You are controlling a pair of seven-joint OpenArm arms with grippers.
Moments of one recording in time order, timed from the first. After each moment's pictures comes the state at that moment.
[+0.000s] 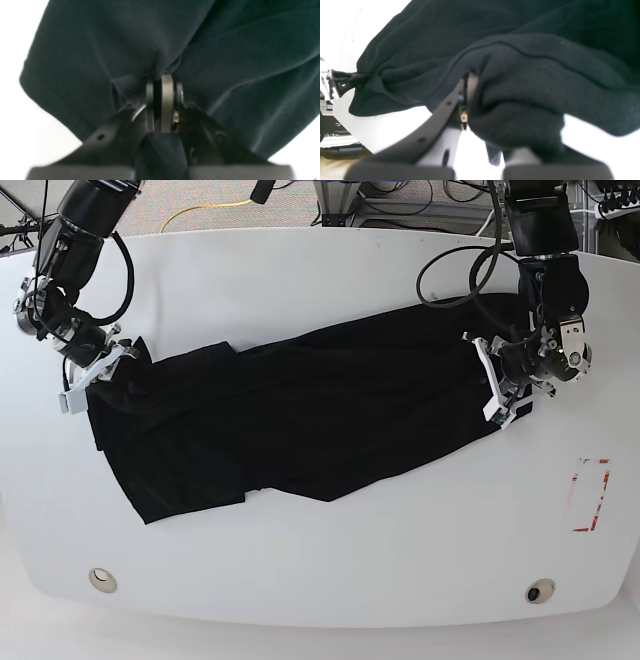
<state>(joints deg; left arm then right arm) -3.0 -13.4 -14.0 86.9 -13.7 -42.8 63.1 -2.4 18.6 35.4 84.6 60.4 35.9 -71.0</state>
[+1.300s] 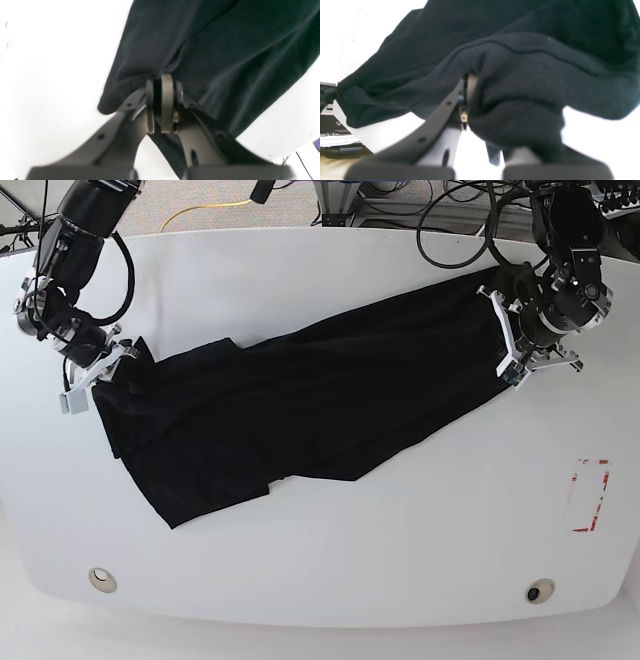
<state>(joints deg) 14.2 -16.0 -15.9 113.6 -13.3 -42.8 63.1 -2.4 18.6 35.4 84.6 60.4 35.9 -71.0</state>
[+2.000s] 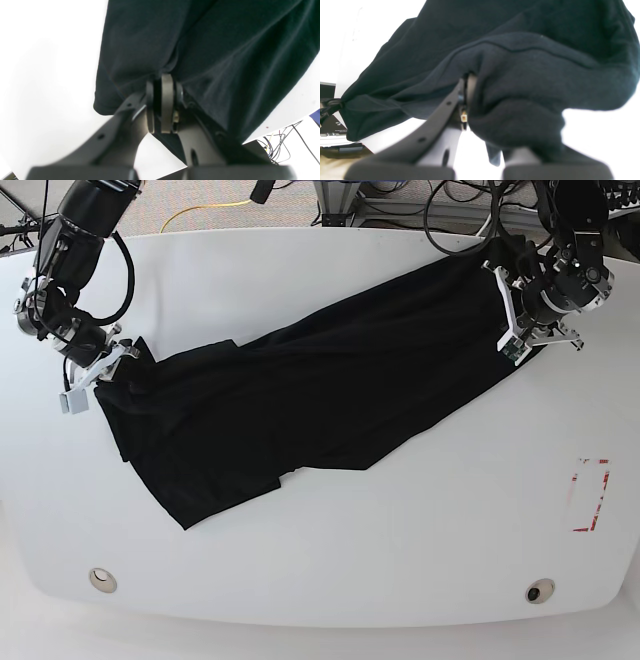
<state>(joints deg) 19.4 -18.2 -16.0 114.3 -13.7 -42.9 63.0 -2.4 18.6 35.4 84.6 60.4 35.9 -71.0</state>
